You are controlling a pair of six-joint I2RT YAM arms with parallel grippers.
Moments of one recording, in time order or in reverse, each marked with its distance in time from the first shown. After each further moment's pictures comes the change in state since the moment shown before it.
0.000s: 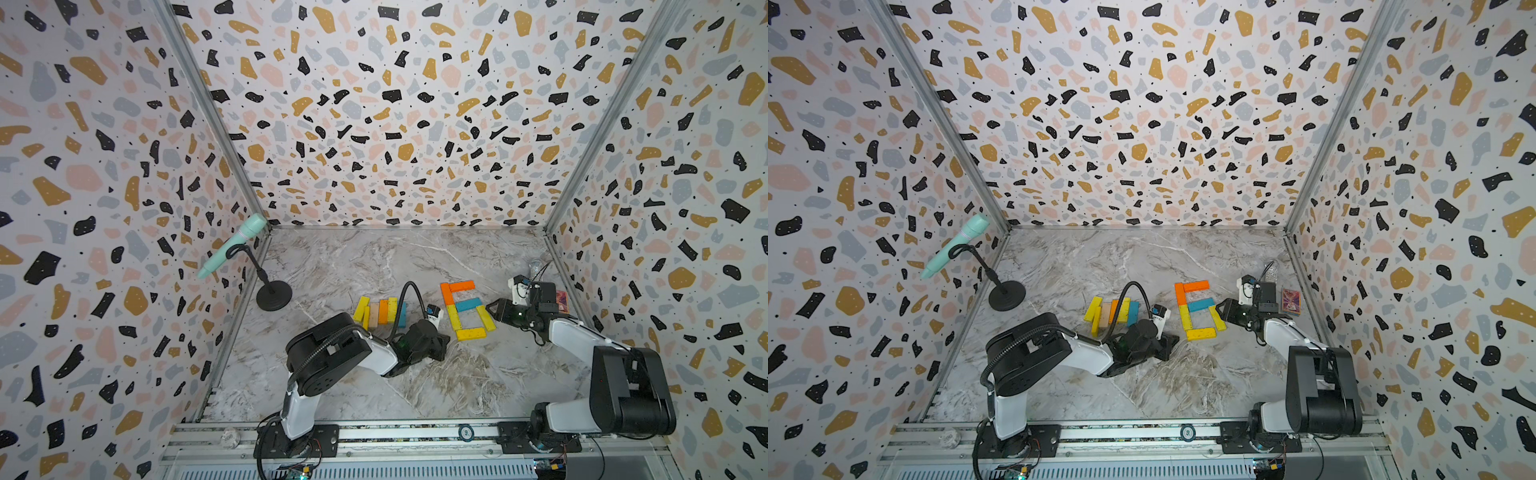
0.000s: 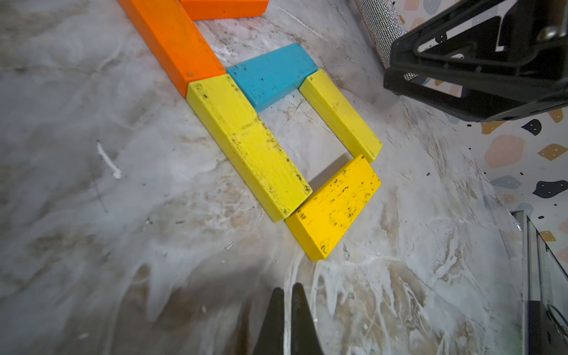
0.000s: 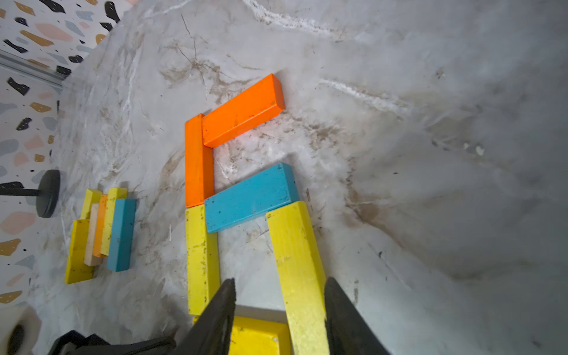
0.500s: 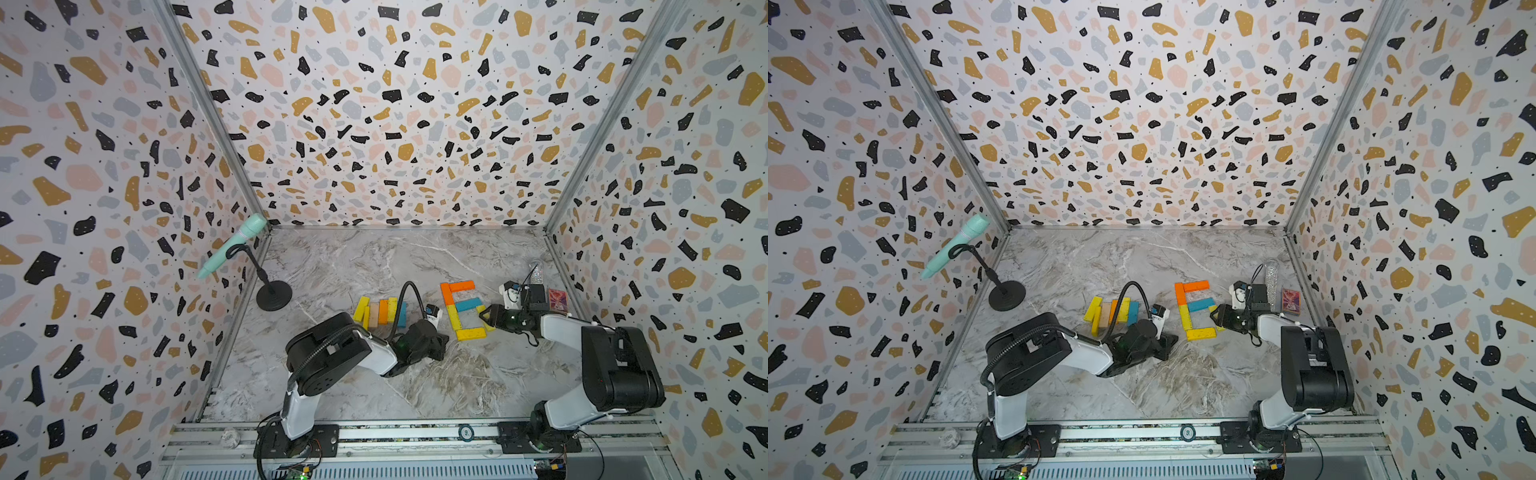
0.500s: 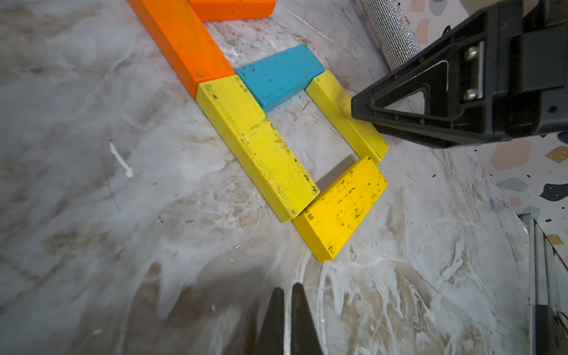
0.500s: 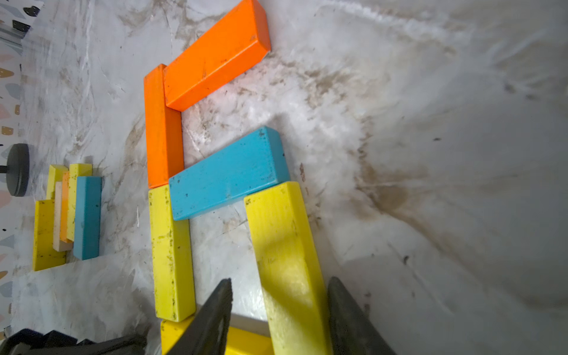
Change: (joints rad) left arm 0.003 0.000 -0.005 0.000 -0.007 0.000; right arm 0.037 0.108 0.004 0.016 -0.005 -0.020
